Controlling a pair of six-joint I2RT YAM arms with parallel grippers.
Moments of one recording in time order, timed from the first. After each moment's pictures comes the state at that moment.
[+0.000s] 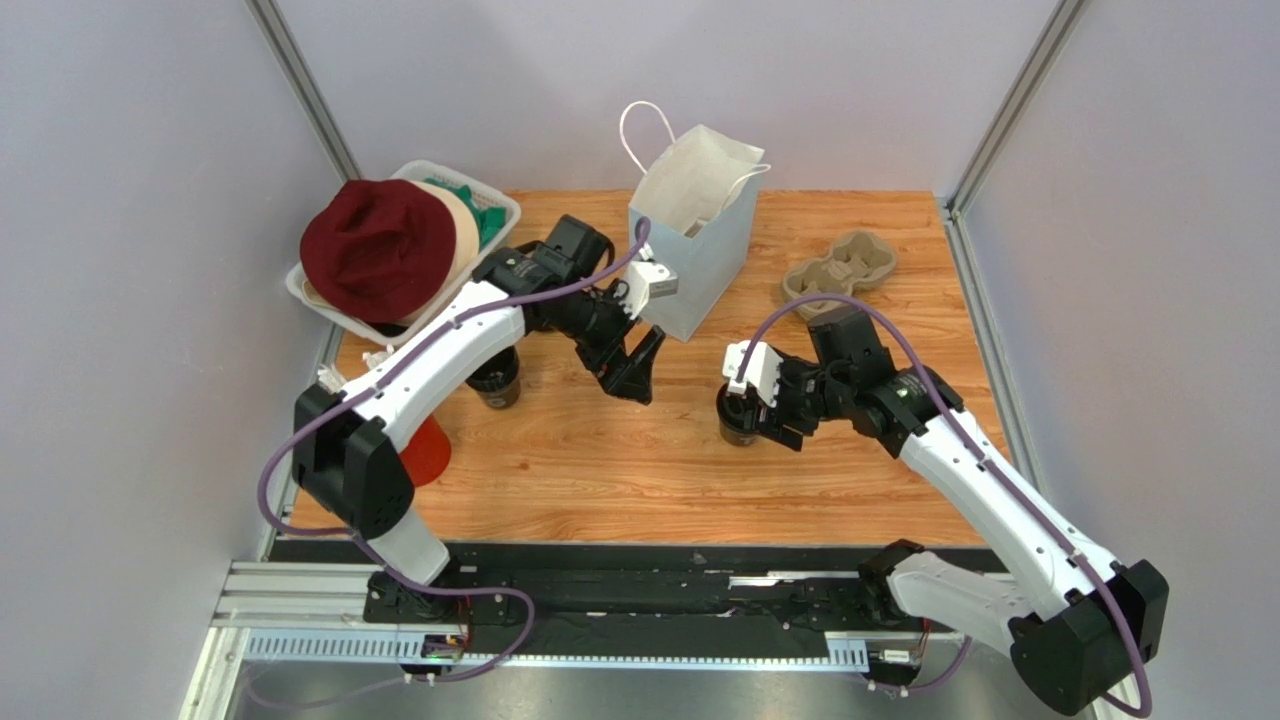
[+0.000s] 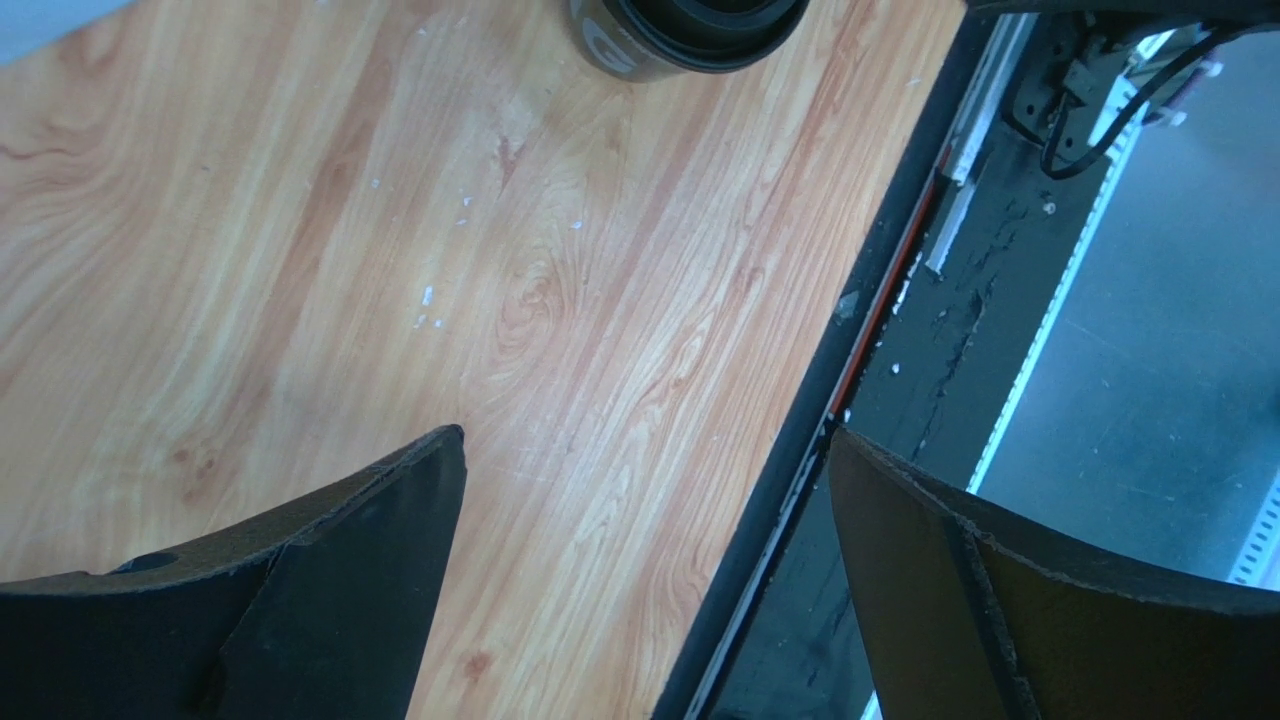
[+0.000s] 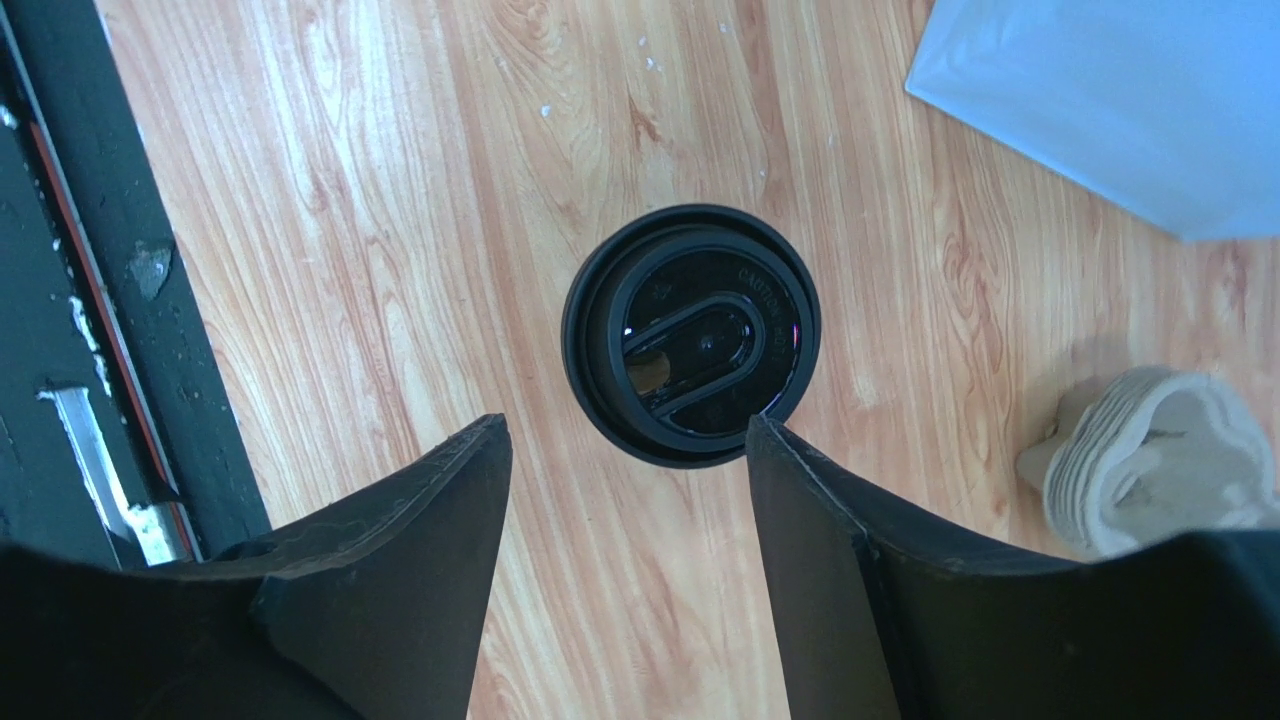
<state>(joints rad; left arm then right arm) -0.60 1.64 1.52 -0.95 0.60 0.26 0.50 1.04 0.94 -0.76 -0.40 -0.79</state>
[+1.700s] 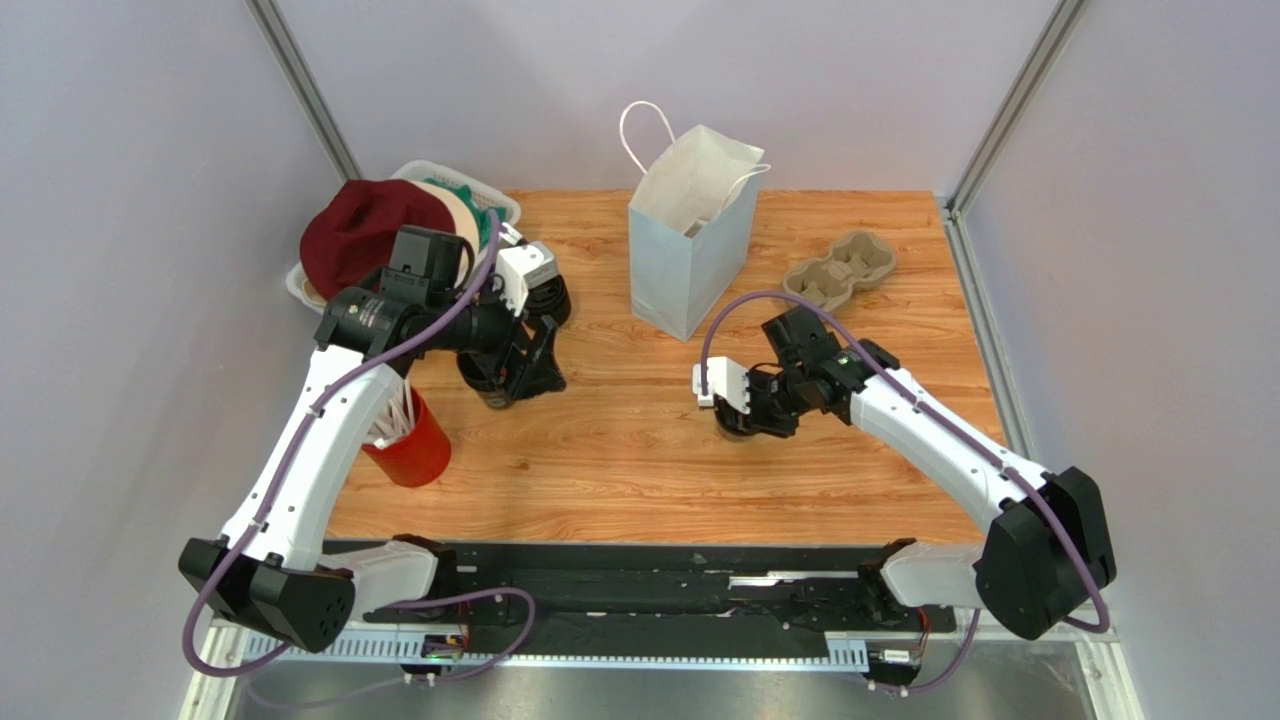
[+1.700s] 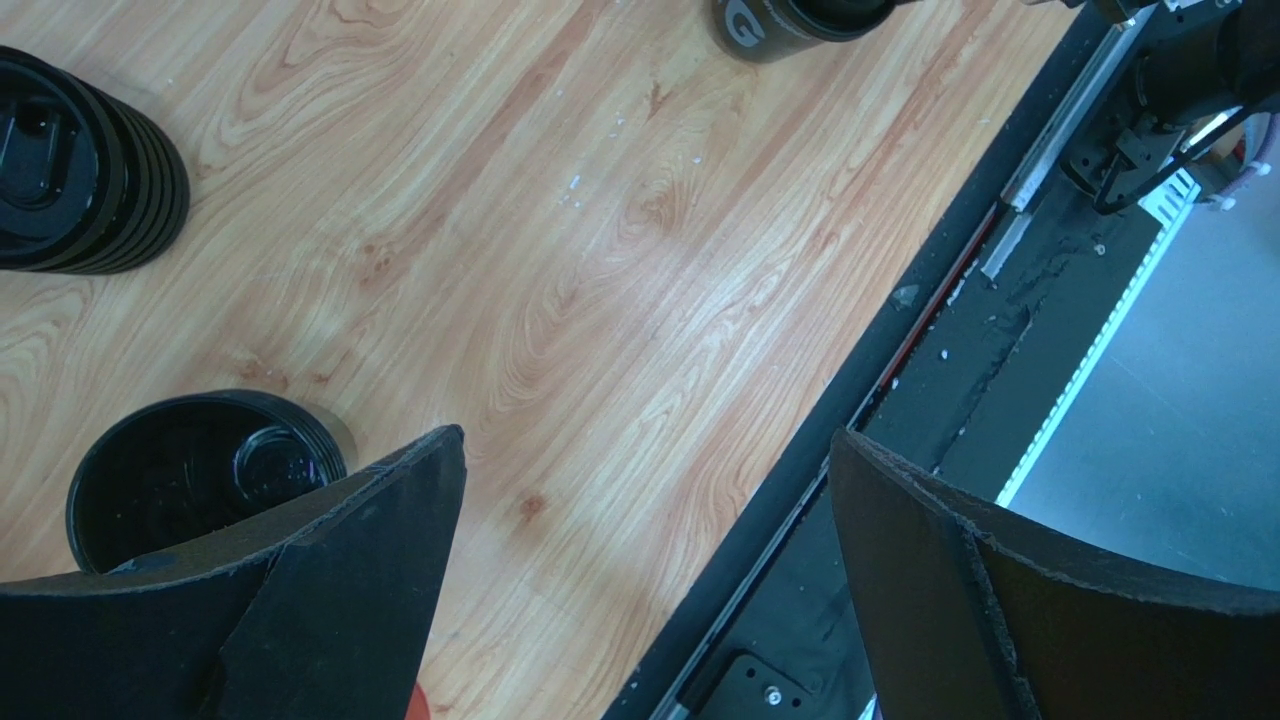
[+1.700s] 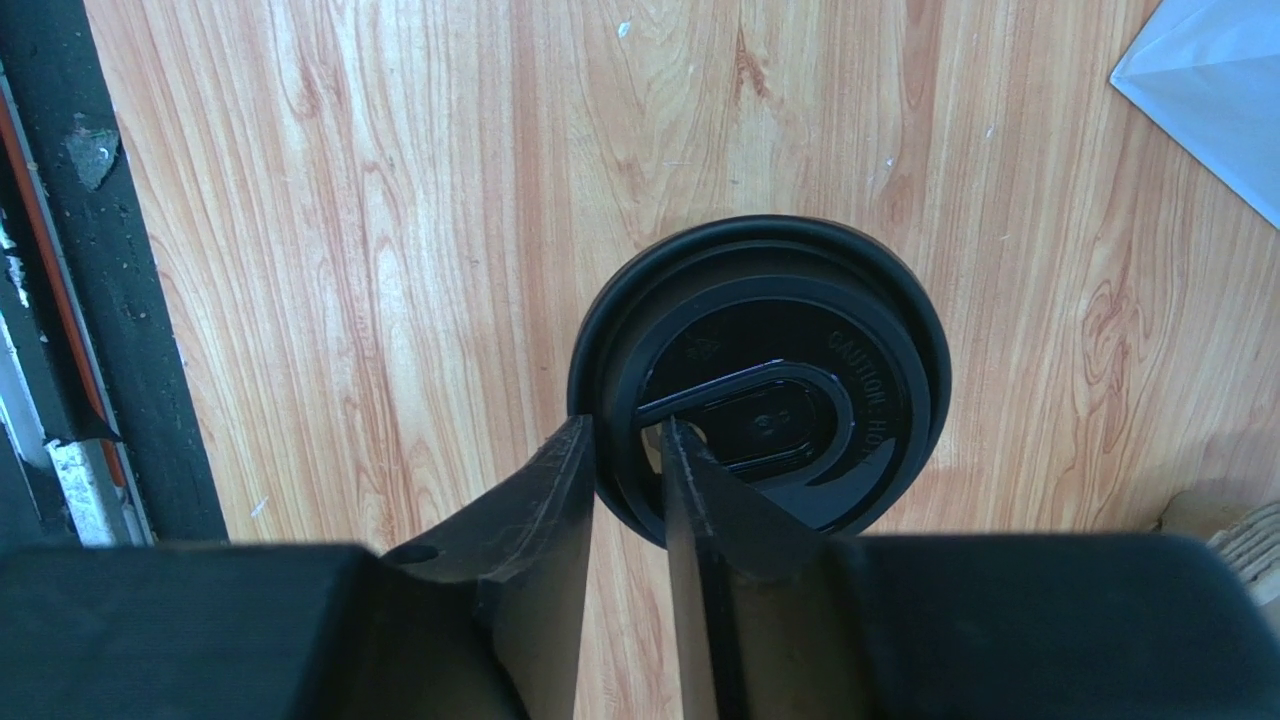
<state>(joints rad) -0.30 1.20 1.39 -1.07 0.62 0.31 0.54 1.29 0.96 -0.78 -0.38 -0.96</state>
